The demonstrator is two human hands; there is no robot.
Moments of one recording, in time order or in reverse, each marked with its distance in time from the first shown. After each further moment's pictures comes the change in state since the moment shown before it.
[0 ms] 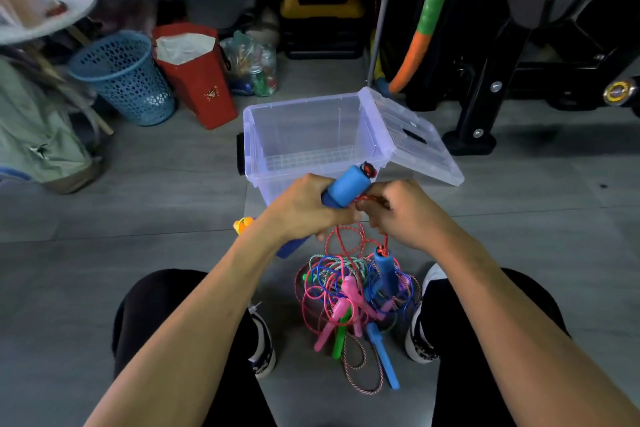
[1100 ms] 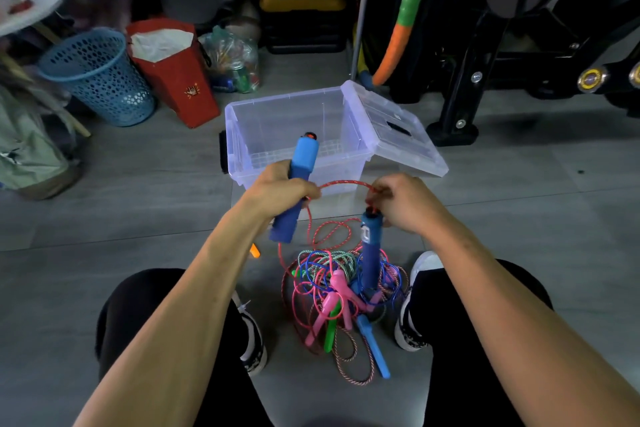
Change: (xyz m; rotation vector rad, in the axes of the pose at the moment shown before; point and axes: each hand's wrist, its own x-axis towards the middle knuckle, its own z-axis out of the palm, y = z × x) left_hand 0.029 -0.019 -0.005 -0.241 0.198 -0.280; right_hand 0.000 0.021 -0.009 0.045 -0.002 0.400
